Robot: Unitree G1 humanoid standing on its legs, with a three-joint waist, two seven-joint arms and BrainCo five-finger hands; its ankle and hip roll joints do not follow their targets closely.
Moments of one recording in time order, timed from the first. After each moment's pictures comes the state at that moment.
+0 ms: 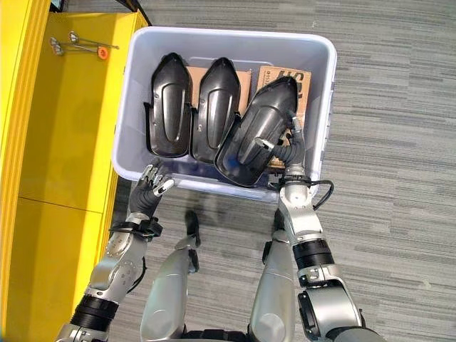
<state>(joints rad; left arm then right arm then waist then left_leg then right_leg) -0.12 0.21 -0.15 0.02 -0.56 -0.05 0.09 -0.55 -0.23 0.03 0.35 0.10 -0.06 -0.30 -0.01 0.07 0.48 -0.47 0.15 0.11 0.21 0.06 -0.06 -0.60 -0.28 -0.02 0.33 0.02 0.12</state>
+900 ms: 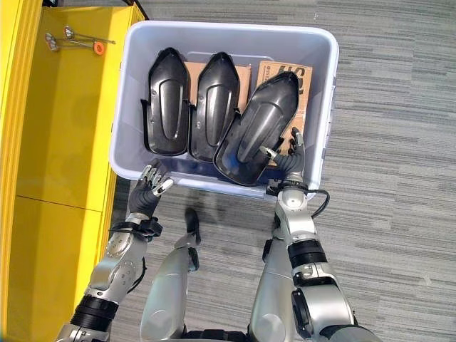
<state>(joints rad) -0.12 0.21 -0.15 0.02 -0.56 -0.05 0.12 -0.58 -0.17 -0.01 0.51 0.12 -0.05 -0.35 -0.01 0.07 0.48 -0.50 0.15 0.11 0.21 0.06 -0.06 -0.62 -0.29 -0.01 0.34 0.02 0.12</state>
